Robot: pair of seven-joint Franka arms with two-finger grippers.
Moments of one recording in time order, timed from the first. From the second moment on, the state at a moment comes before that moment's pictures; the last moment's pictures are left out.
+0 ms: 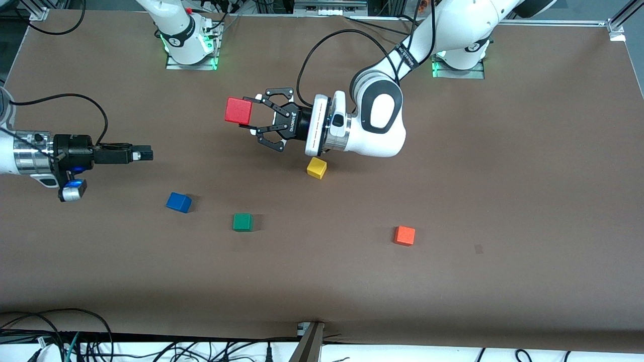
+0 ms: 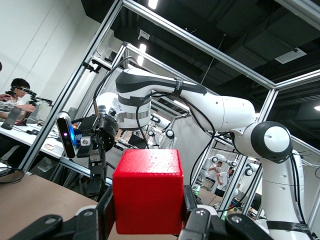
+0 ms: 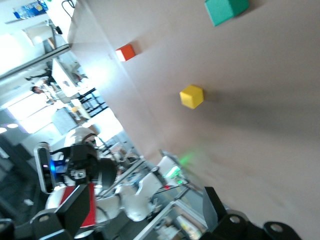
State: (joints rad) left arm -0.30 0.67 -0.54 -1.49 -1.88 2.16 1.90; right arm -0.19 0.36 0.03 -1.64 0.99 1.44 0.11
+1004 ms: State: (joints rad) left arm -0.54 0.76 -0.34 -1.32 -1.88 2.33 1.83; right arm -0.18 0.33 0.12 -1.68 1.06 1.40 0.33
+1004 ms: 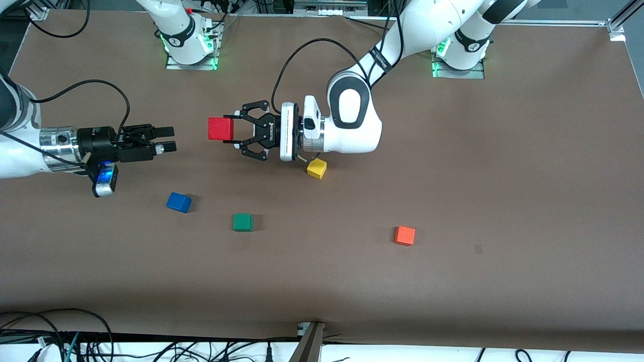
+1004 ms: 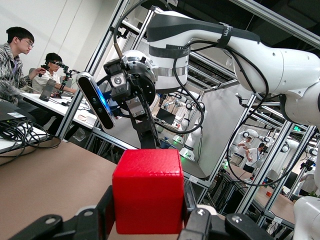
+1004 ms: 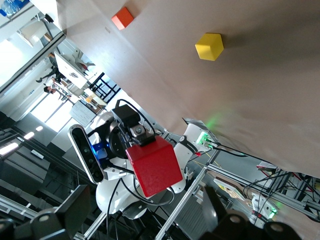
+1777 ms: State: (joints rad) left arm -0.55 0.77 -0.34 -1.31 -1.88 2.33 1.83; right arm -0.17 0.28 0.26 -1.84 1.15 1.61 0.17
